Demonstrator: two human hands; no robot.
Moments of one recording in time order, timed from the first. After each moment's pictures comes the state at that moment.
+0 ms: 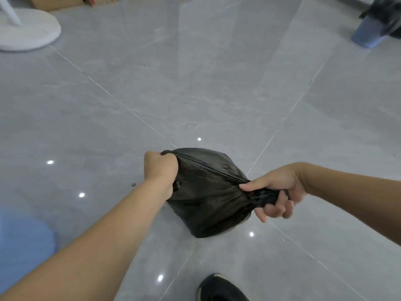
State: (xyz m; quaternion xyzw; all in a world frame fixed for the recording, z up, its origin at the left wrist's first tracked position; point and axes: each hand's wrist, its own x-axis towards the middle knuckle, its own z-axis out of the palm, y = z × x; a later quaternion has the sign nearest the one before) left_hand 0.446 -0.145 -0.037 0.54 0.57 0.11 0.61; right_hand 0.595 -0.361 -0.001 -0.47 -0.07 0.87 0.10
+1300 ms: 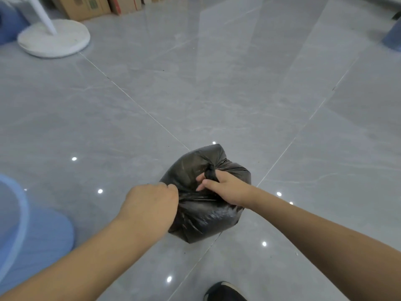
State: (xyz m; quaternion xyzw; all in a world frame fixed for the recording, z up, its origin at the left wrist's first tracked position) left_hand 0.356 -0.154 0.016 0.97 0.15 -0.19 -0.06; right_hand 0.522 -0.274 -0.053 -0.76 -0.30 0.46 0.35
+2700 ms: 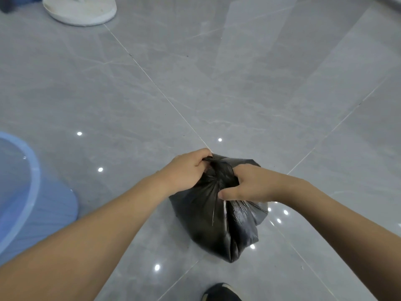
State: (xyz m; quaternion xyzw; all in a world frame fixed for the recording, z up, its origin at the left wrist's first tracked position) left_hand 0.409 -0.106 -0.067 0.84 0.21 -0.02 0.50; right_hand 0.529 -0.254 -0.005 -0.78 -0.45 0.43 0.08
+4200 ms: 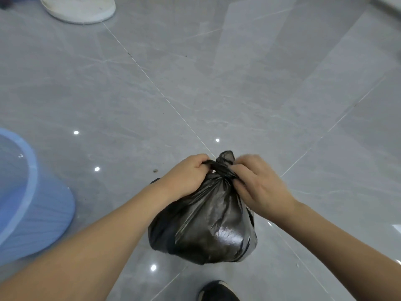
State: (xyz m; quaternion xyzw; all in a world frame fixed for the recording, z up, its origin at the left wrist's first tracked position) left_hand 0.409 -0.129 -0.065 0.79 0.25 0.00 0.55; right_hand 0.517 -0.296 -0.023 -0.77 -0.62 0.01 0.15
